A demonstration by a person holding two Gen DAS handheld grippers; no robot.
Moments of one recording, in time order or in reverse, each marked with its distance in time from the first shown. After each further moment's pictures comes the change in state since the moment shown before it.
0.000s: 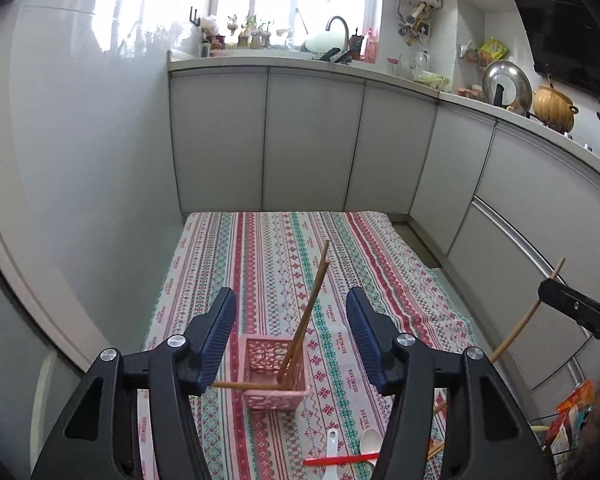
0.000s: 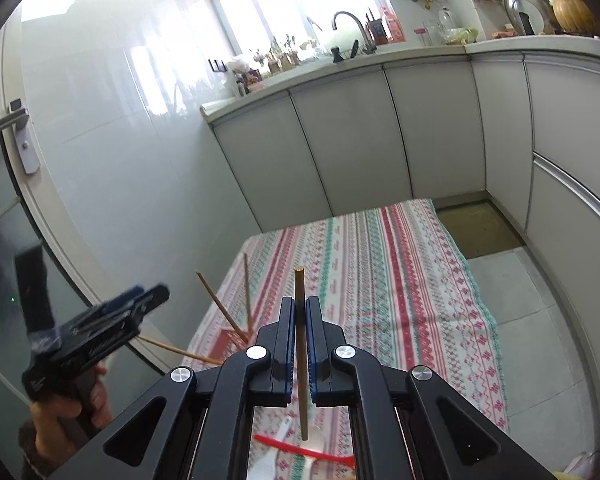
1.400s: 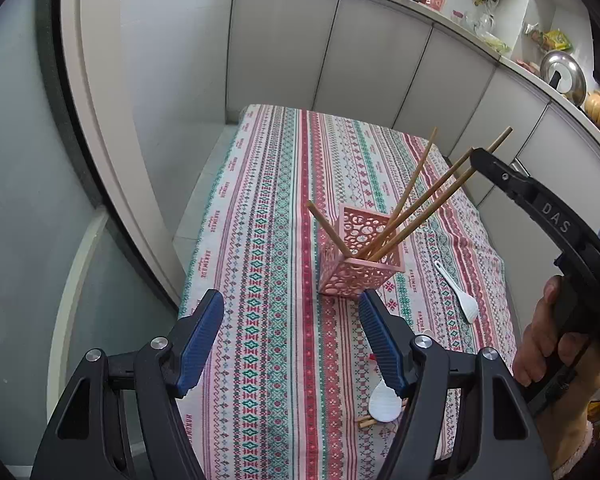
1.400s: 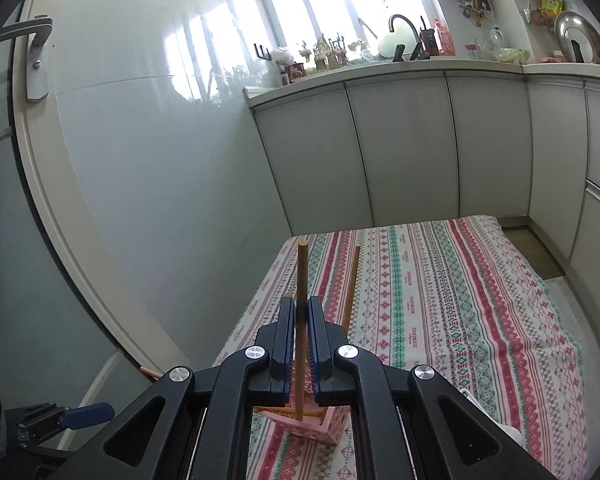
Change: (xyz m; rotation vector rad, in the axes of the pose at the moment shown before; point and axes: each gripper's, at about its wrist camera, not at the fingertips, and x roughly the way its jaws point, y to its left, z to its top) left arm -0.007 0.091 -0.067 -0.149 0.304 0.057; right arm 0.121 0.100 -0.036 -0.117 -0.053 0.038
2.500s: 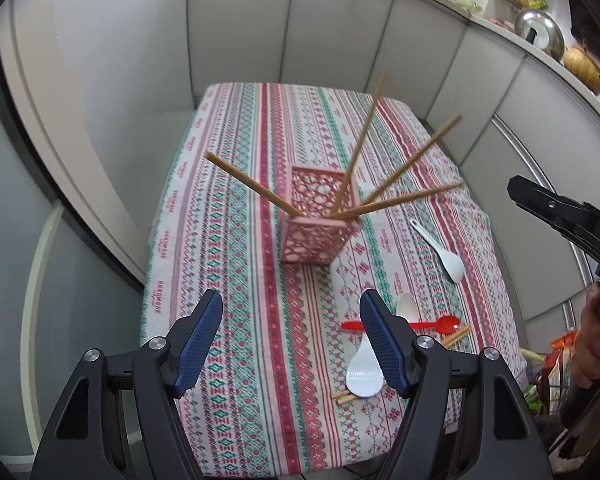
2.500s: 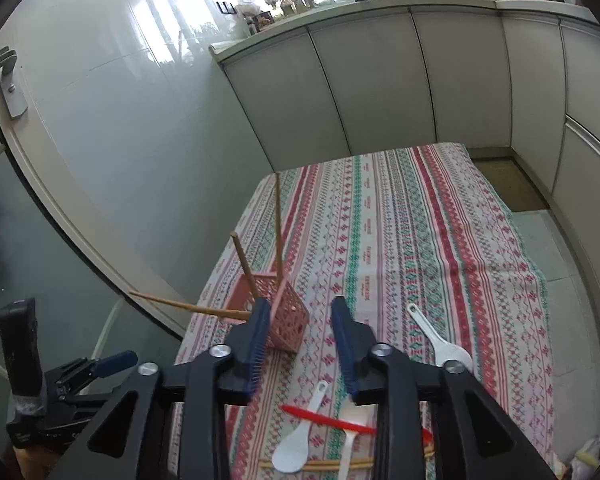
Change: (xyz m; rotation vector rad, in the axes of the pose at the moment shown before) left arm 0.015 -0.044 -0.021 0.124 0.097 -0.039; right arm -0.055 -0.076 -0.018 0.115 0.318 -0.021
